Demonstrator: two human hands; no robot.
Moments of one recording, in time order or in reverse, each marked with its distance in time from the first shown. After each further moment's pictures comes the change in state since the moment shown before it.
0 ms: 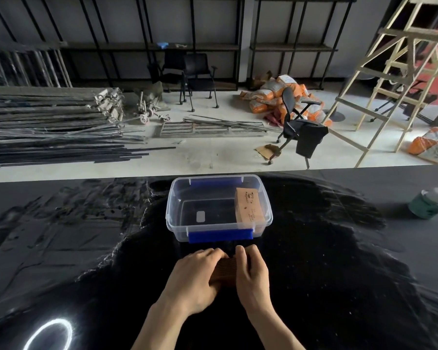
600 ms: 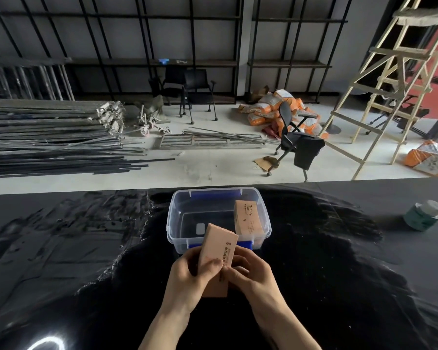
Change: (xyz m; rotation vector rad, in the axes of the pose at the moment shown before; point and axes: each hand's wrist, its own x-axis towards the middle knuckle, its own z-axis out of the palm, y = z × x) left_hand -0.004 0.001 -0.002 -1.130 0.271 -0.429; right_hand 0.001 -0.038 -0.023 0.307 -0.357 0.126
